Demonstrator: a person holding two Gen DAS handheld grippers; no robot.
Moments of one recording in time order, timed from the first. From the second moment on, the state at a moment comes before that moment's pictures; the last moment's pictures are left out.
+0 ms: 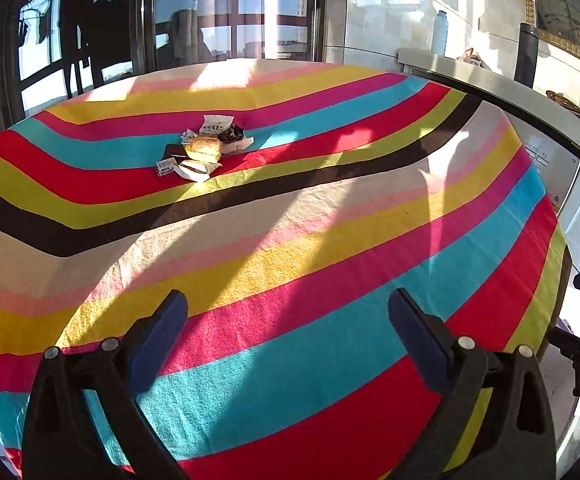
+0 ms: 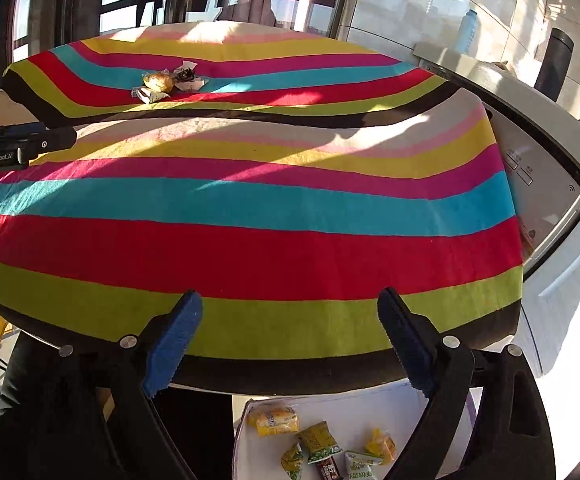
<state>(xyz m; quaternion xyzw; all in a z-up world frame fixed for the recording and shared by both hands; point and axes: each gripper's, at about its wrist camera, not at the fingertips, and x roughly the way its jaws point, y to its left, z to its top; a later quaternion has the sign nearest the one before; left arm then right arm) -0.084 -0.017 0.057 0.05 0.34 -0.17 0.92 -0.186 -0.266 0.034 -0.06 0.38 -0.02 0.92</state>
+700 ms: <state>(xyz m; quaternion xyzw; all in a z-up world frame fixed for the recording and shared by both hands) 0.092 0.115 0.029 -0.14 0.34 0.04 0.93 0.147 -0.137 0.045 0.19 0.40 0.14 0.89</state>
